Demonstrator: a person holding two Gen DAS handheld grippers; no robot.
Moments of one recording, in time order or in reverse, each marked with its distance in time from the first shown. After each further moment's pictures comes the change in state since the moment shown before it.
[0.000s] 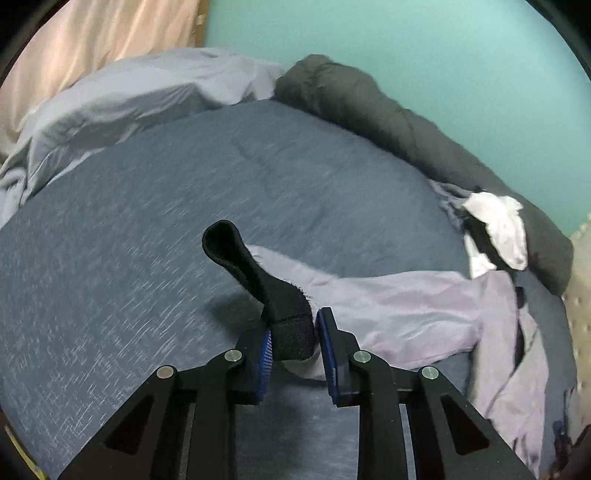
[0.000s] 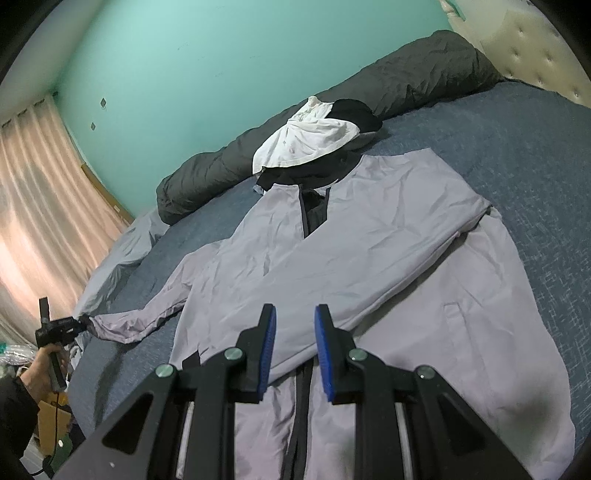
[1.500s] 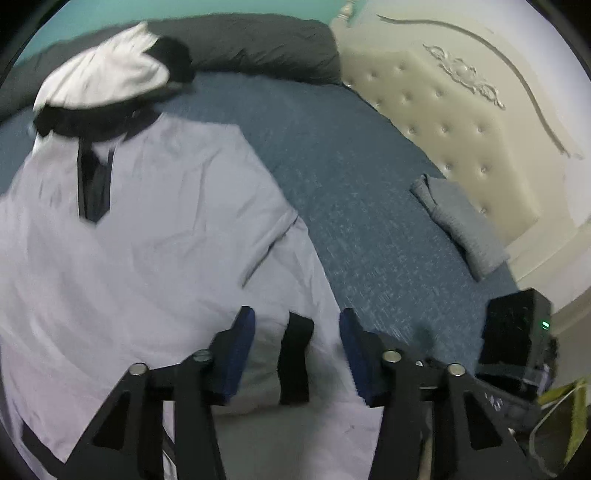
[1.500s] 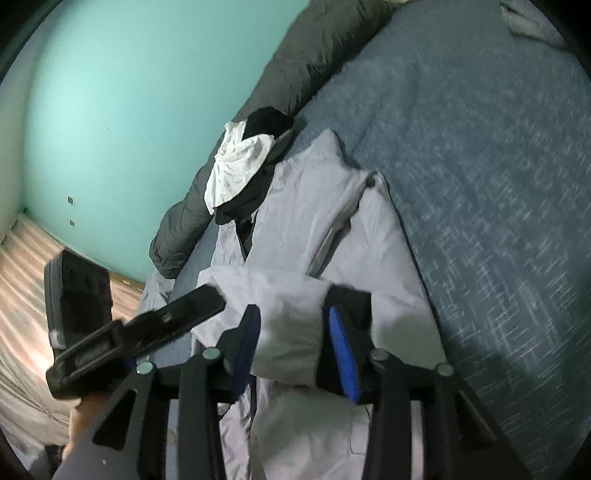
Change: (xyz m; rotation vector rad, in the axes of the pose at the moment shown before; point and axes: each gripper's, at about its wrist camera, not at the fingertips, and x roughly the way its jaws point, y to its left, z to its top) left arm 0.052 -0.583 -0.291 0.630 0.425 -0.614; right arm -0.049 -0.146 0.018 0.411 0.042 0.078
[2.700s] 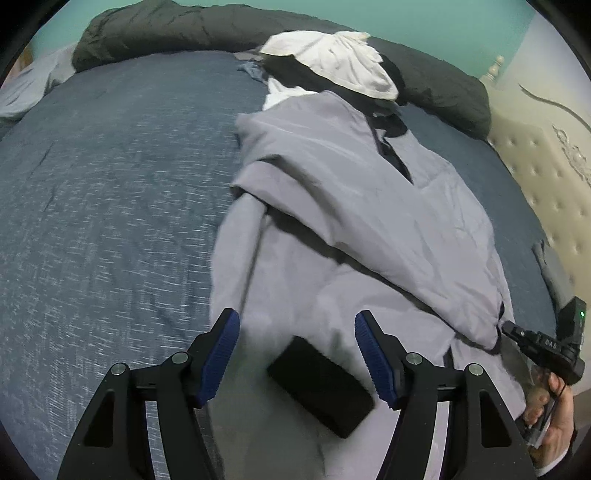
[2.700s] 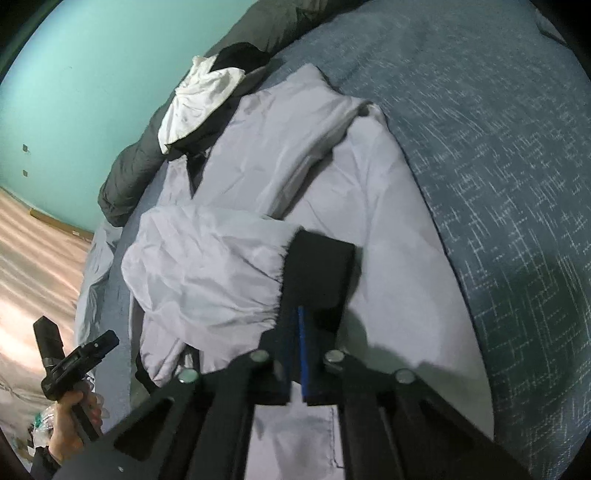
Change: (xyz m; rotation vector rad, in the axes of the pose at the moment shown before) left arm -0.135 0.224 -0.106 -0.320 -0.092 0.372; right arm 0.056 0.007 -0.020 -0.079 0.168 -0.202
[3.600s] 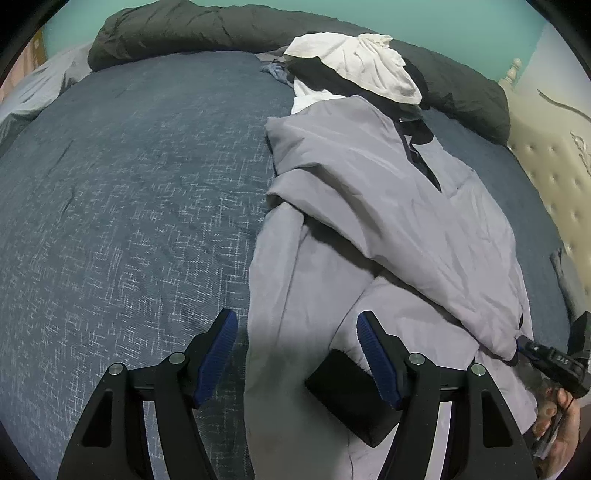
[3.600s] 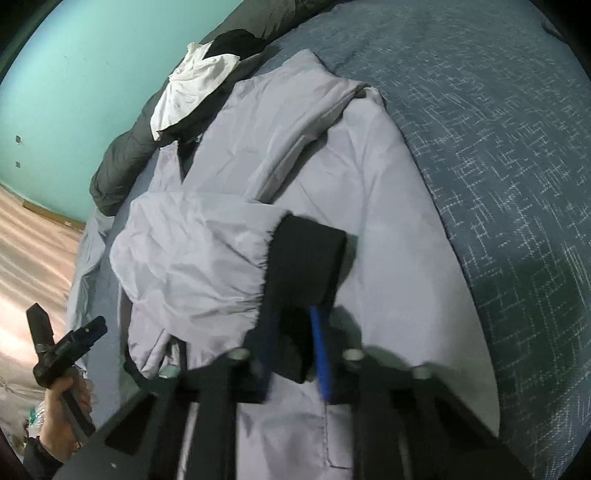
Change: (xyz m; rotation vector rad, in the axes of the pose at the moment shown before) left arm 0.007 0.012 0.008 -0.006 0.002 0.060; right arm 0.019 0.002 -0.001 -0.010 0.056 -0.045
